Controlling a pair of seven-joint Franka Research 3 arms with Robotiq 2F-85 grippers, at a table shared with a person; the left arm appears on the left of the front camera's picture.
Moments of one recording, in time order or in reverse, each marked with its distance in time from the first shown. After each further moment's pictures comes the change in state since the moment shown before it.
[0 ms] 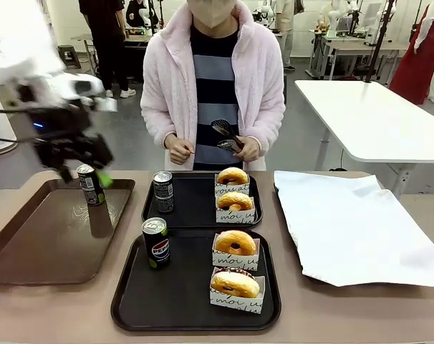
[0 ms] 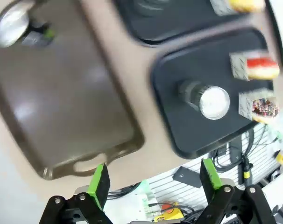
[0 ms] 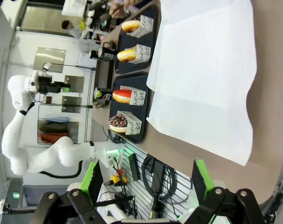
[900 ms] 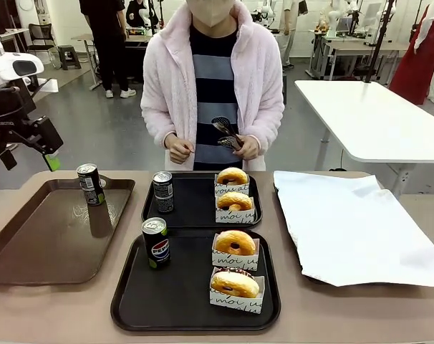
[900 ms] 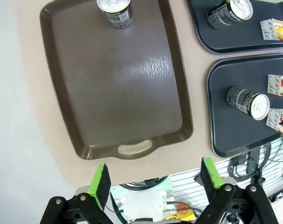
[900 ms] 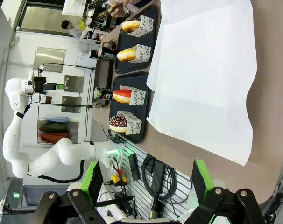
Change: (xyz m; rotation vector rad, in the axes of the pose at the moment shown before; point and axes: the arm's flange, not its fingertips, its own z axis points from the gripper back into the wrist) left arm -0.020 0.056 0.039 0.126 -0.047 0.126; right arm 0.000 0.000 0.000 0.000 0.000 0.000
